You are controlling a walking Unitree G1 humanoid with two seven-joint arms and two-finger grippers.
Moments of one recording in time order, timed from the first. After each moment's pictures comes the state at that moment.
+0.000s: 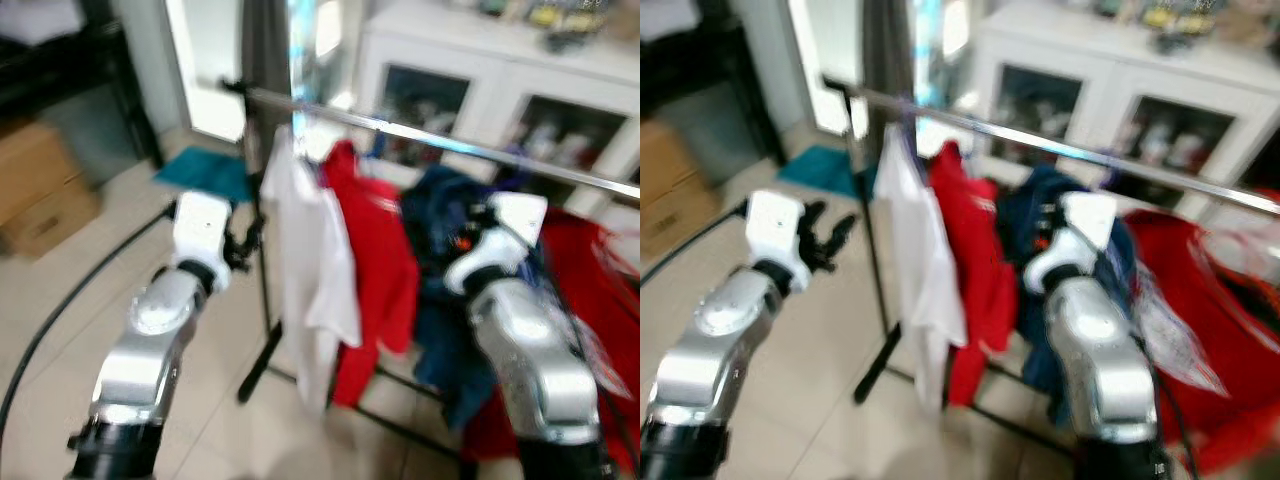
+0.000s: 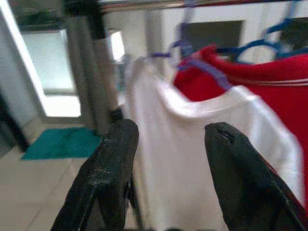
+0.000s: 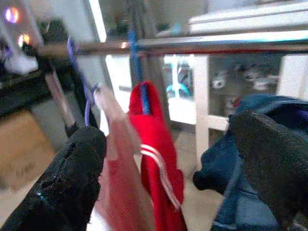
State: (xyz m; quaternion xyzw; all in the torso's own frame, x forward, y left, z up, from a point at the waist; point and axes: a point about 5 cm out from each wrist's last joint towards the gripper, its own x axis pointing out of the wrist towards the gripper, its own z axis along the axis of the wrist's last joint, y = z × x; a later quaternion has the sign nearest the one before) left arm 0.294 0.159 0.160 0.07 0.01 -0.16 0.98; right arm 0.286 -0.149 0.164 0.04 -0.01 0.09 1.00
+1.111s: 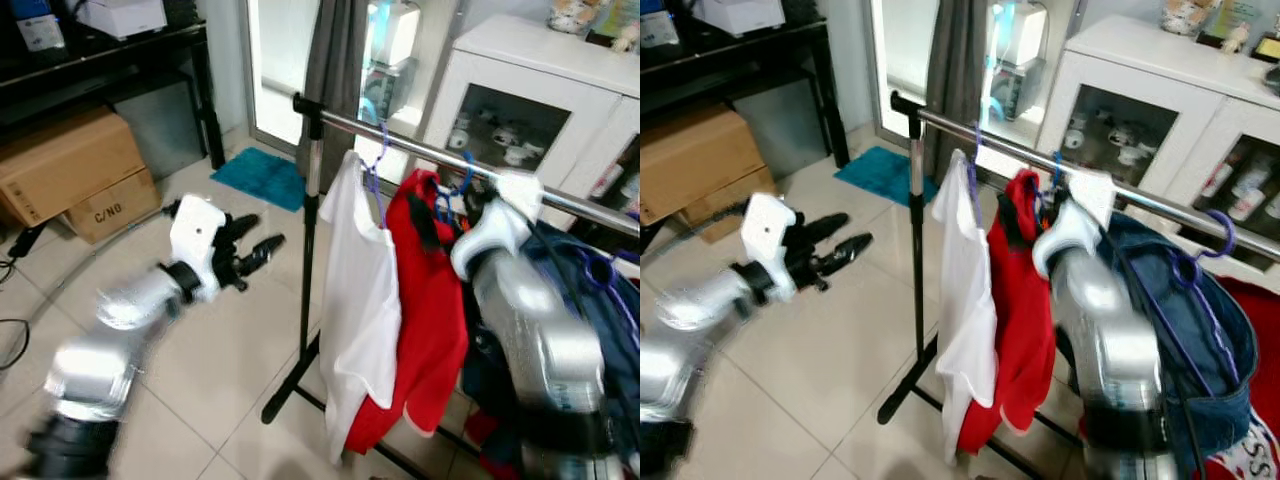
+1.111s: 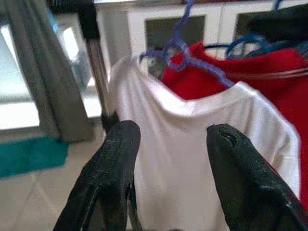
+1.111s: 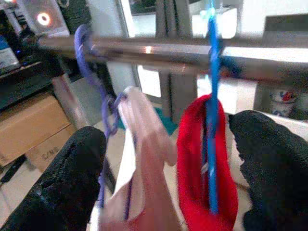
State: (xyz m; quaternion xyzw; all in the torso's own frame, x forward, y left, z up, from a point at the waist) left arm 0.283 0.171 0.180 0.09 0.03 -0.37 0.93; right arm 0.317 -0.158 0.182 0.05 0.04 0.07 1.00
